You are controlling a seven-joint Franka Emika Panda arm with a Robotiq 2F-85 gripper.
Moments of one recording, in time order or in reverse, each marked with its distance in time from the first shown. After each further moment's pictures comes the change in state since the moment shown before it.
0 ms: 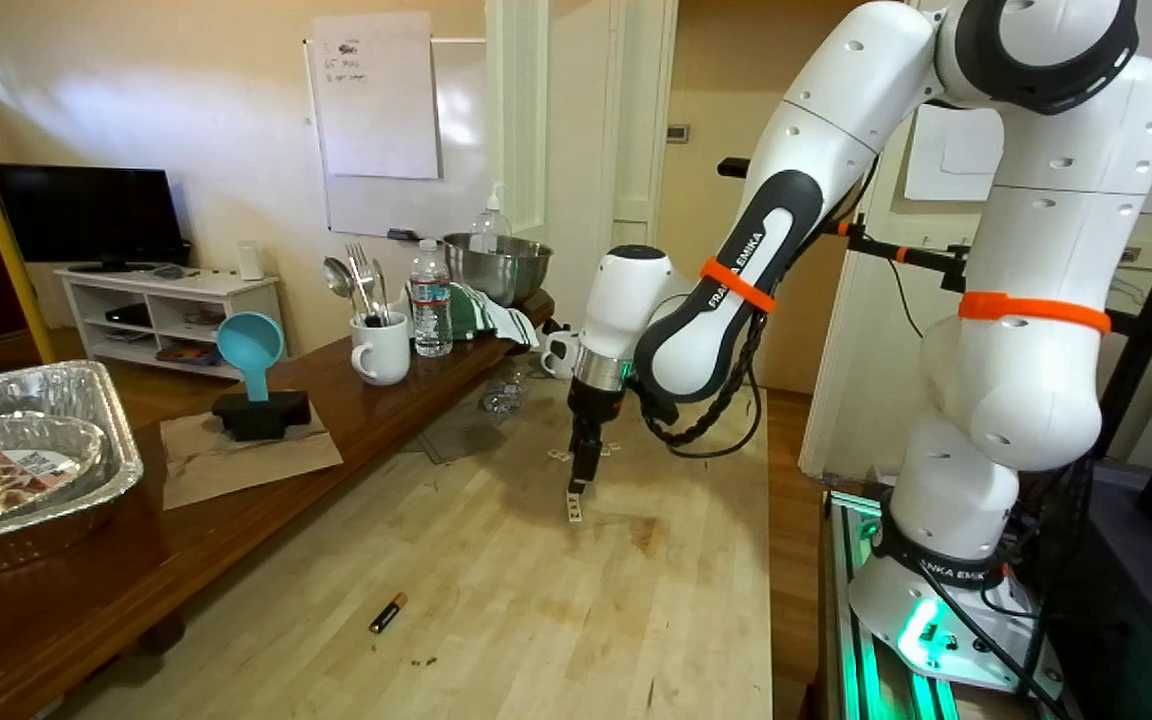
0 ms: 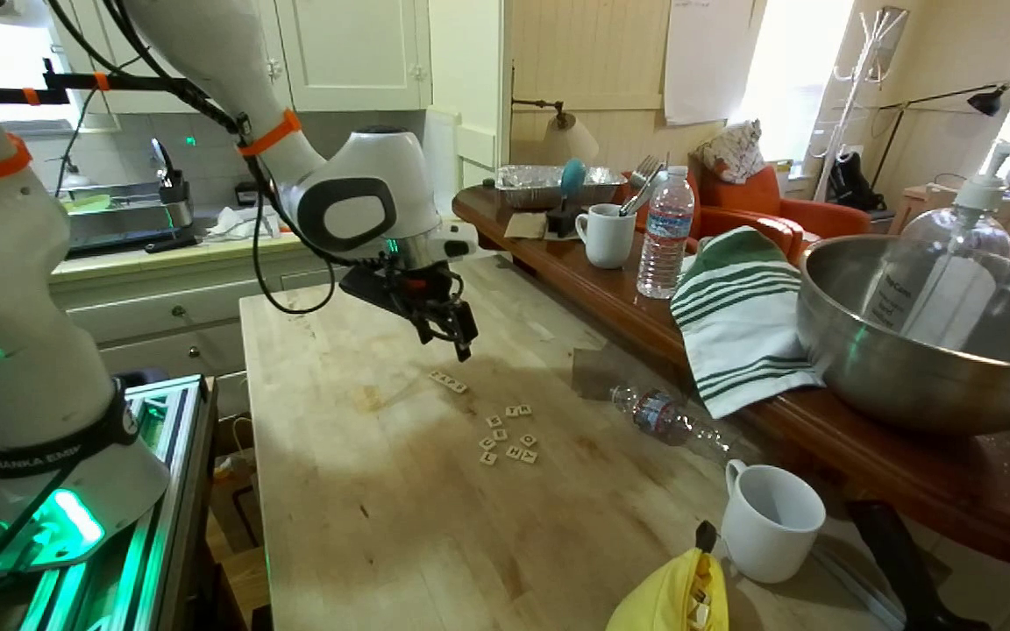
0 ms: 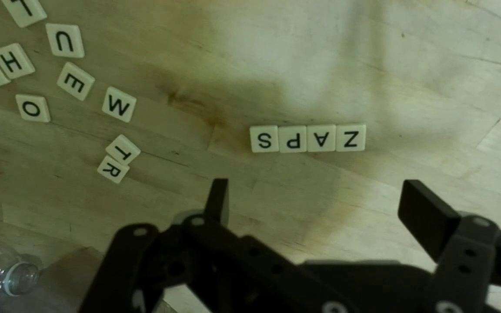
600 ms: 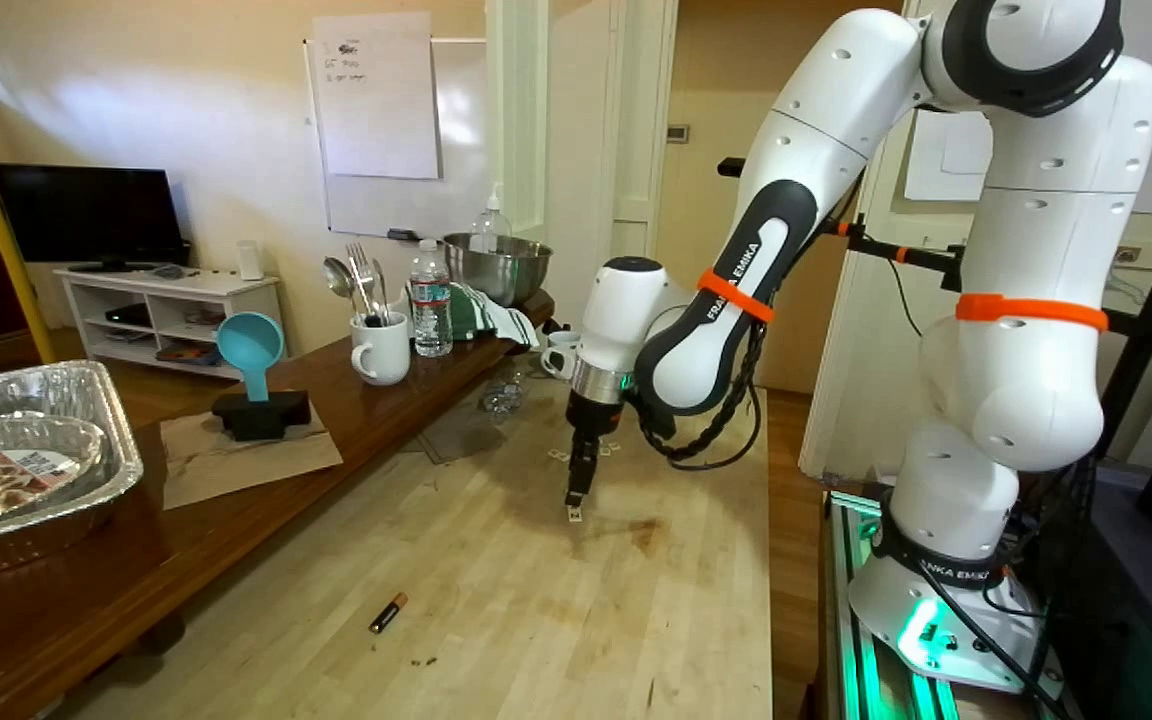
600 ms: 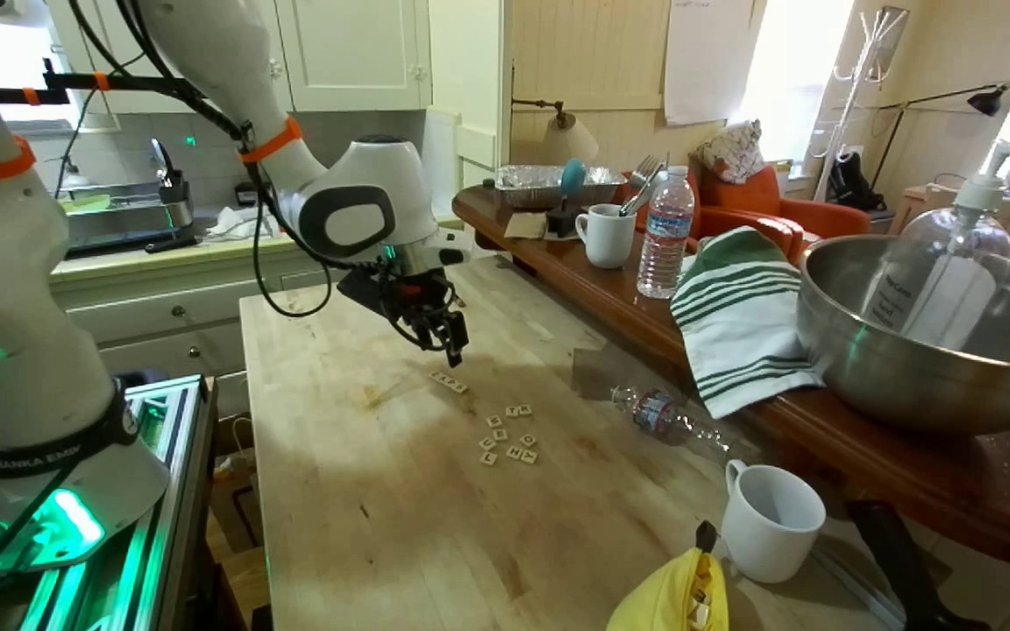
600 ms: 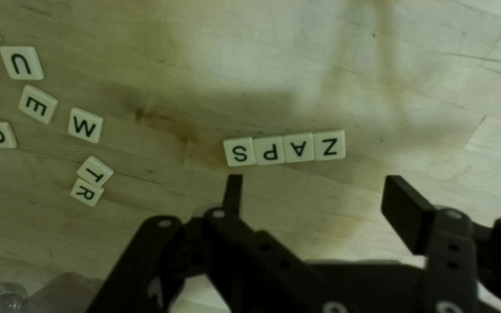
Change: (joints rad) arm 0.016 0.035 0.010 -0.001 0.000 0.018 0.087
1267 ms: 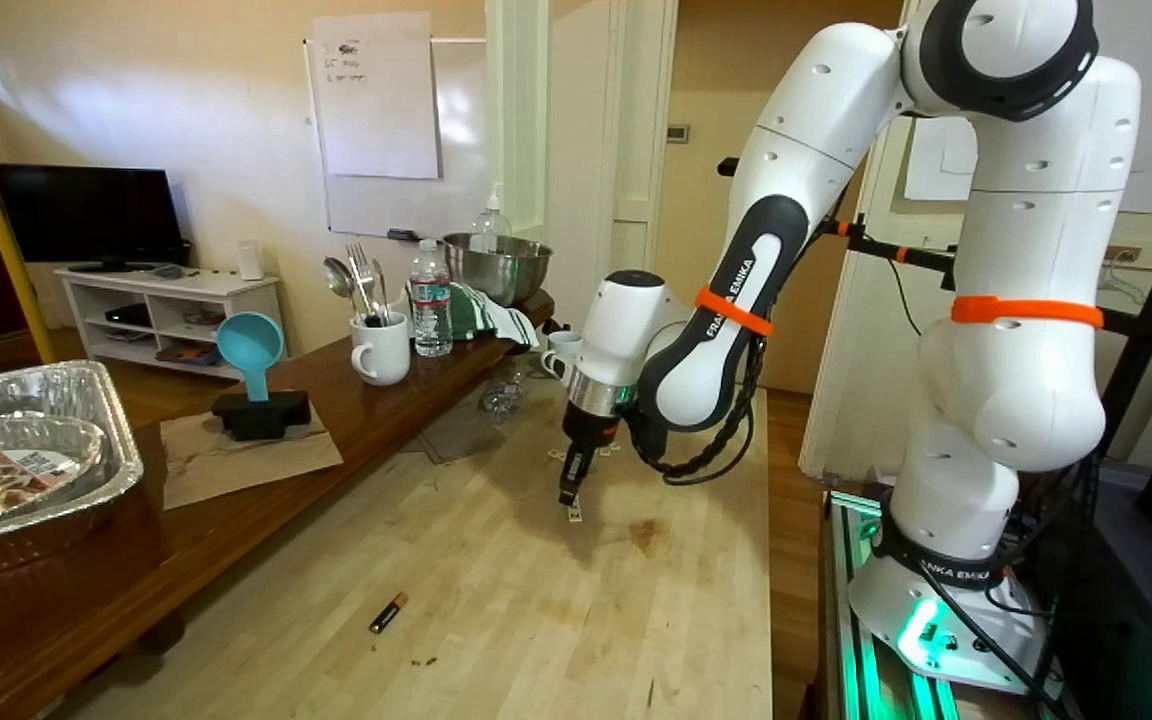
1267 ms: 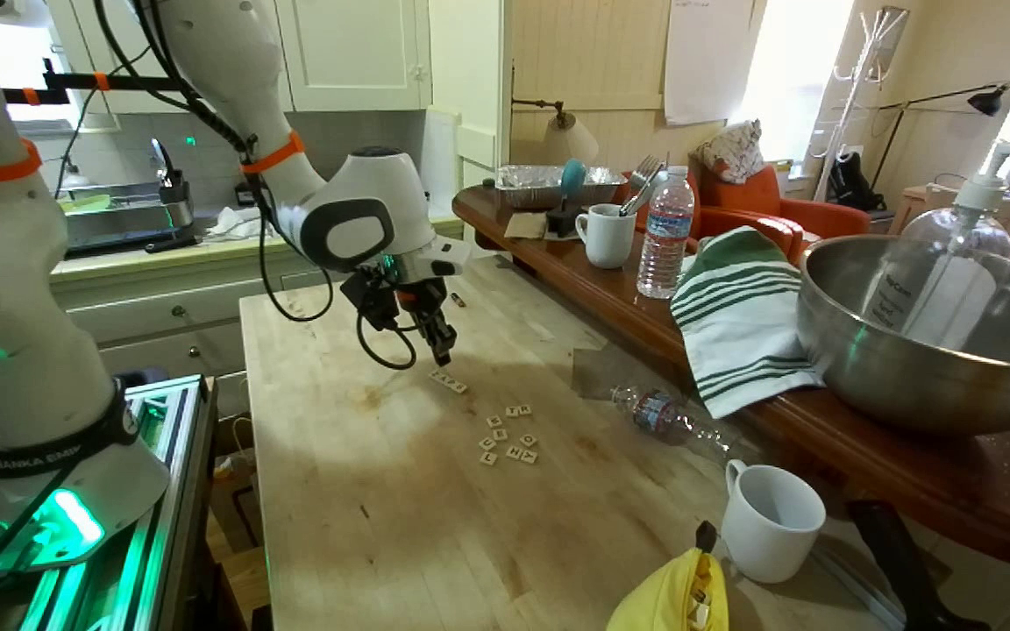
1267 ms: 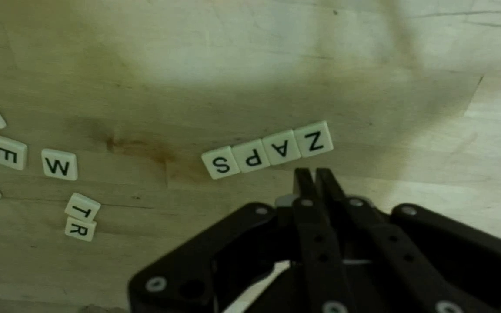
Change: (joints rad) arm 0.014 0.052 0.001 -0.004 -0.017 0.090 0.222
